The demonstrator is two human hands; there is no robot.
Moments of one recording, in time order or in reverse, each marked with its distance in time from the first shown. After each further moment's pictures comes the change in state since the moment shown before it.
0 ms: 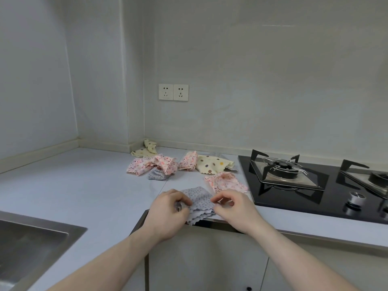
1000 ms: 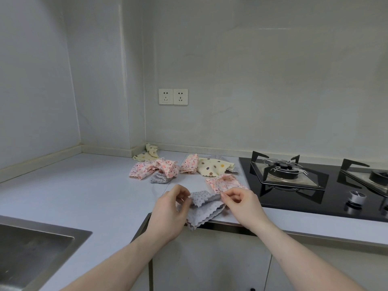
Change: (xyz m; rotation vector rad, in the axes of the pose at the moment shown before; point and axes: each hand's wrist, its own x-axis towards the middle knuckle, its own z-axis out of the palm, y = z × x) left_hand -0.005 0.009 0.002 -0.082 0.178 0.050; right_hand -0.004 -0.010 -0.010 0.216 0.158 0.069
